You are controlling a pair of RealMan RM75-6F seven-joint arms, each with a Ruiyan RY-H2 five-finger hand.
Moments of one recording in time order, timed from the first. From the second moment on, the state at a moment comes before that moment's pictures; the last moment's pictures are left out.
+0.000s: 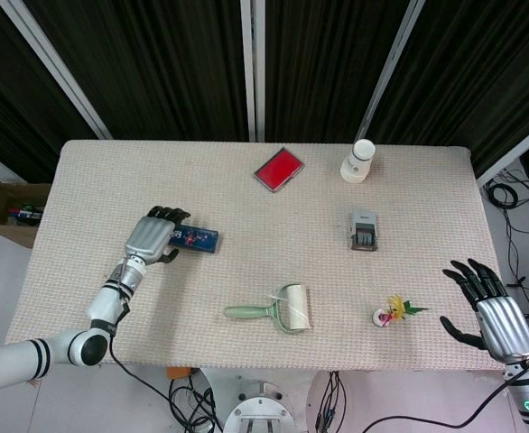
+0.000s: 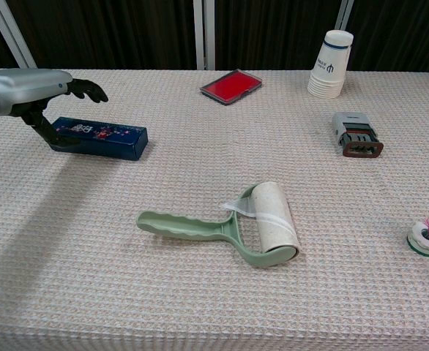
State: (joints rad) left arm -0.74 -1.44 -0.14 -1.51 0.94 0.91 0.41; right arm 0.09 -1.12 -0.04 -1.53 -1.70 1.54 0.21
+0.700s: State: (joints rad) left arm -0.81 -1.49 -0.13 -1.44 0.86 0.83 0.43; right arm 0.09 -1.13 -0.04 -1.52 -1.69 1.53 0.22
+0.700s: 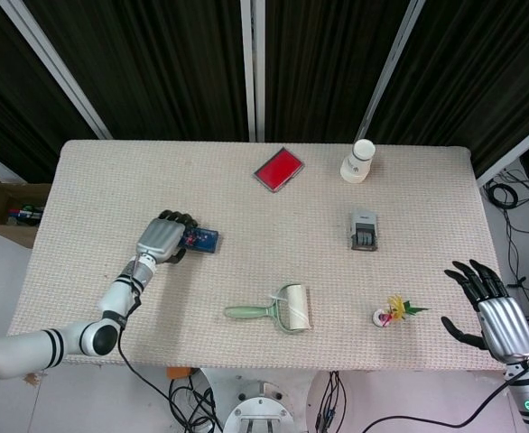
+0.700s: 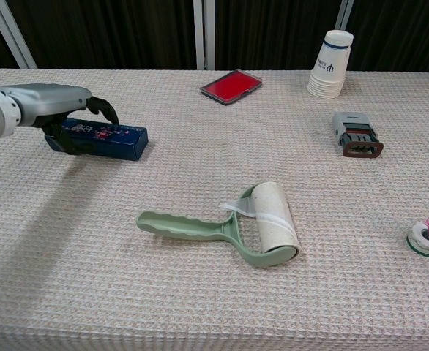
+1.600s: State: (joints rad) left arm -0.86 -1.53 -0.16 -1.37 0.80 0.84 0.44; right arm 0.09 -1.14 -0.04 -1.50 -1.68 1.54 0.24
